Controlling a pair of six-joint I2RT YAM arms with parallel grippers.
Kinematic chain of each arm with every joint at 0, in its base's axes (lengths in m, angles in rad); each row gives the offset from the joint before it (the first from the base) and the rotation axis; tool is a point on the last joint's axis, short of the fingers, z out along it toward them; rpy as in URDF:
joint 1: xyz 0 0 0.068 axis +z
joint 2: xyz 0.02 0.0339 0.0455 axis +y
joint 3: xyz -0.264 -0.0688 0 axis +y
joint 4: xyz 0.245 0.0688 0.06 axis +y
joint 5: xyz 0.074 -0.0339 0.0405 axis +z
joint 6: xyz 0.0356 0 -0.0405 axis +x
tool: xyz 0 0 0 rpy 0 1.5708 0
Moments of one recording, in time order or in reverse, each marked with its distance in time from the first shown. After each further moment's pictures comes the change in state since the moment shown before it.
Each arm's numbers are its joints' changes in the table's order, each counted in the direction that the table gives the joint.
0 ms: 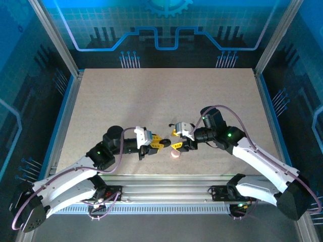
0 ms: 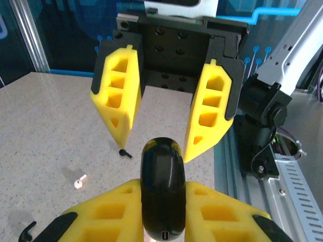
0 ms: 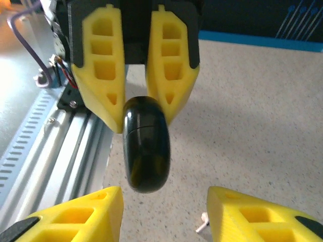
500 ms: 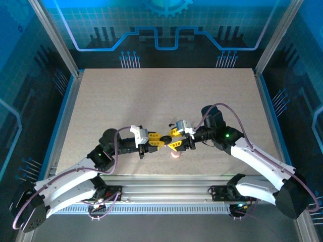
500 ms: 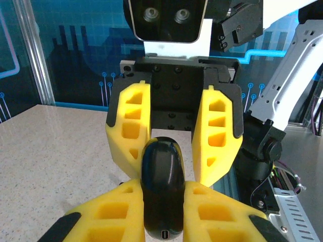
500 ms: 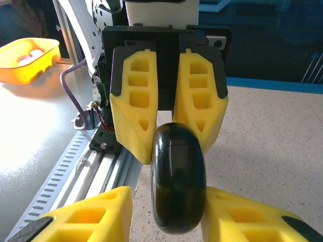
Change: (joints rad) left arm 0.000 0.000 0.055 -0.232 -0.003 -0.105; right arm -0.005 0.033 0.032 -0.196 0.187 0.126
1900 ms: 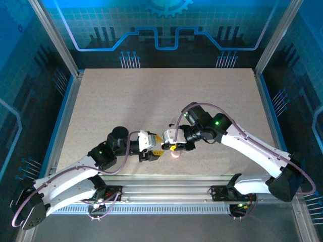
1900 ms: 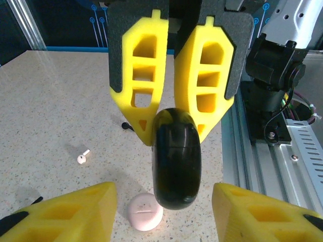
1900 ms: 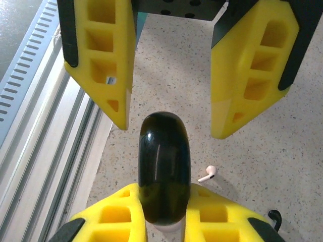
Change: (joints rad) left arm -0.026 0.026 -0.065 0.366 0.054 0.242; right arm 0.180 0.186 -0.392 0.729 -0.500 -0.441
